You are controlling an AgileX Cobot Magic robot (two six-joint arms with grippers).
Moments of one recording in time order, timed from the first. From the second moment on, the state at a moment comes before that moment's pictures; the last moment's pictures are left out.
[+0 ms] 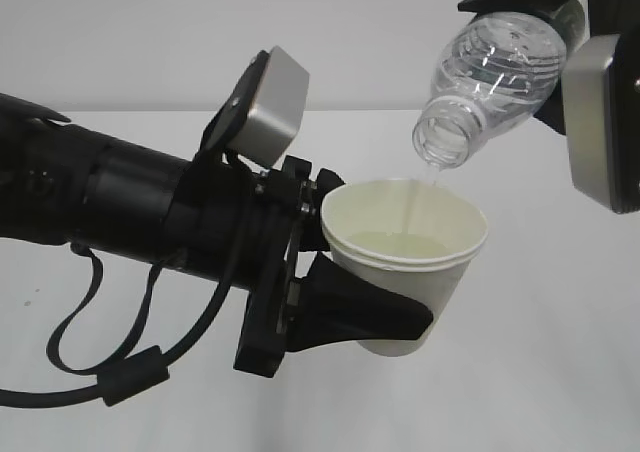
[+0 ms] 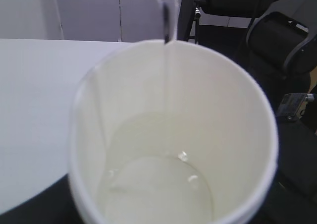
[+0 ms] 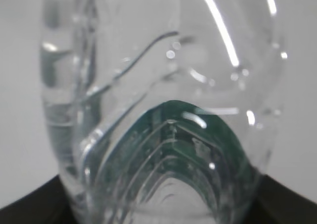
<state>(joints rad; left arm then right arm) -0.64 1.66 -0.90 1.49 -0.95 -1.05 0.26 1.18 -0.86 -1.78 -0.40 -0.07</state>
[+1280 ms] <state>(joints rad) -0.64 1.66 -0.90 1.49 -0.94 -1.05 0.26 1.18 -0.86 -1.78 -0.40 -0.07</state>
